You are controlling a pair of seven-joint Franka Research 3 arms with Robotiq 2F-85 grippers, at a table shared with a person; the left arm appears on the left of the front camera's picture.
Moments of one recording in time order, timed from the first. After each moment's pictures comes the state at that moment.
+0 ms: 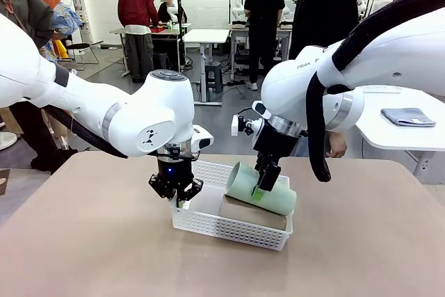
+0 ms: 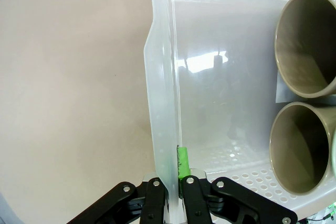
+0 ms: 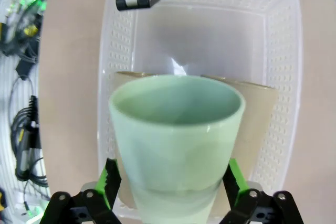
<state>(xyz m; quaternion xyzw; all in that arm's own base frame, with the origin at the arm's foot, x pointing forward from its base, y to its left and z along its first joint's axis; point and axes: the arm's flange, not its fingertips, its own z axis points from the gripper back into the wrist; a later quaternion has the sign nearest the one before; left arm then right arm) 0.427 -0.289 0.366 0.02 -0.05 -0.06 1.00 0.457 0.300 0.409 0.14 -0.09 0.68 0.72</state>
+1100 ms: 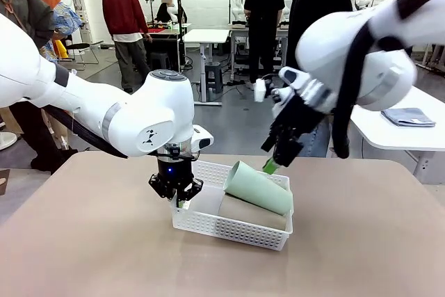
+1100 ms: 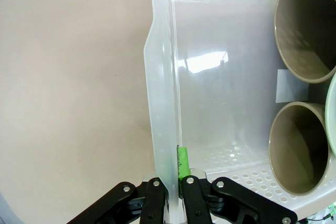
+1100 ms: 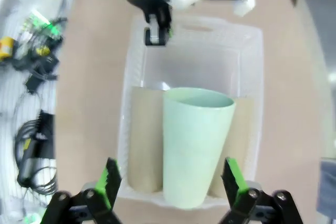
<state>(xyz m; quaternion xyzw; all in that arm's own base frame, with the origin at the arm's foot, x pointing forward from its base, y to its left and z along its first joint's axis) 0.427 -0.289 0.366 0.02 -0.05 -0.06 1.00 0.432 0.247 0.483 0.19 -0.20 0.67 0.69</state>
